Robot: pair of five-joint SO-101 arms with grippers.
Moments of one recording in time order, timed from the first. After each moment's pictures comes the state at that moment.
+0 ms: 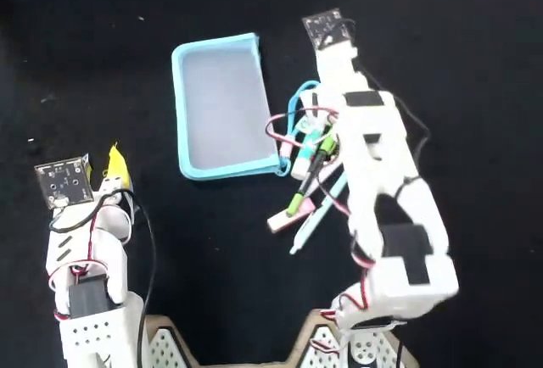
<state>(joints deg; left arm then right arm) -17.9 -104.0 96.0 32.7 -0.4 -3.5 5.8 17.9 39.9 14.0</state>
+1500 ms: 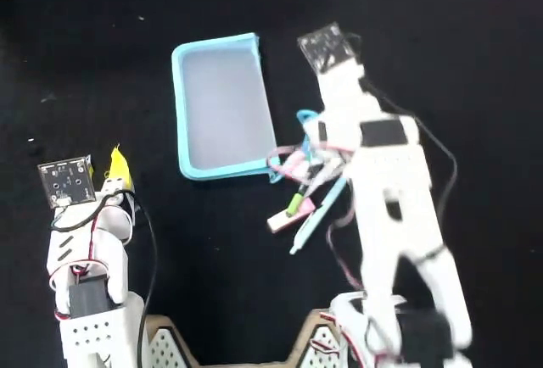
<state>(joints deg) -17.6 -104.0 96.0 33.5 -1.2 -5.5 -22.5 29.1 60.0 17.3</state>
